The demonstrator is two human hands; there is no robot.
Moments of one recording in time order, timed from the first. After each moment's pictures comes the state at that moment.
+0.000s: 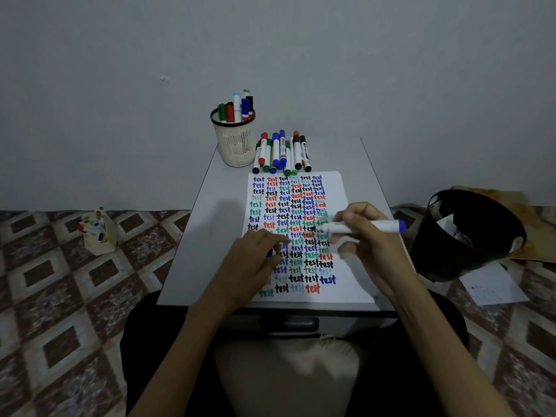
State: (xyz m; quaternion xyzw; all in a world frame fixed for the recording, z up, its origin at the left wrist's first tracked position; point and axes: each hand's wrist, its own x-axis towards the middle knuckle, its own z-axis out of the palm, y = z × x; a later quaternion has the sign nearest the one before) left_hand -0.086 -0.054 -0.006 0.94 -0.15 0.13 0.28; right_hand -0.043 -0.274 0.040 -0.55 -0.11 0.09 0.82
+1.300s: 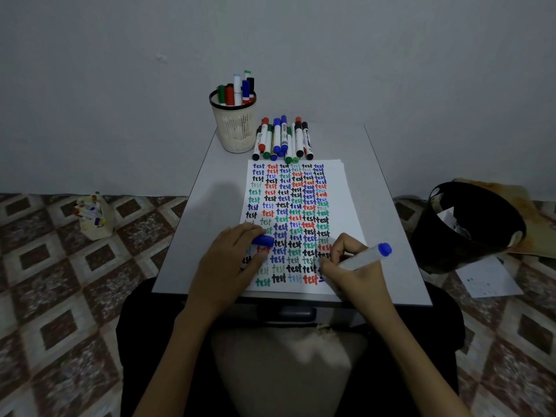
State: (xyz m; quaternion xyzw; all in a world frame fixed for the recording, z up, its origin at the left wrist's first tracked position) left_hand -0.106 -0.038 -0.024 0.95 -0.05 0.16 0.25; right_hand -0.077 -0.261 -0.004 -0.76 -0.12 0.00 0.64
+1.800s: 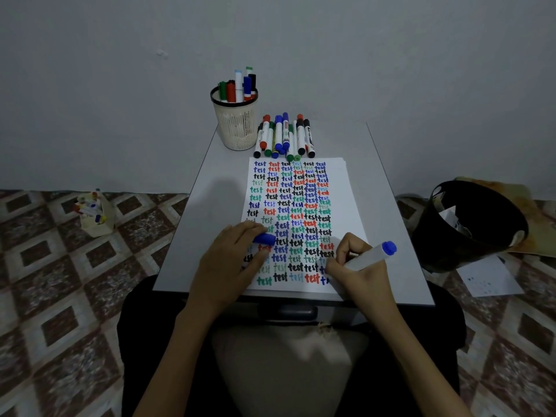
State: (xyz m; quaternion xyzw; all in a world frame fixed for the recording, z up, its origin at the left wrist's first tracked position) left_hand -0.106 -0.039 -0.025 0.96 -0.05 0.15 0.24; right_hand -0.078 -0.264 -0.007 -0.76 -0.11 -0.01 0.64
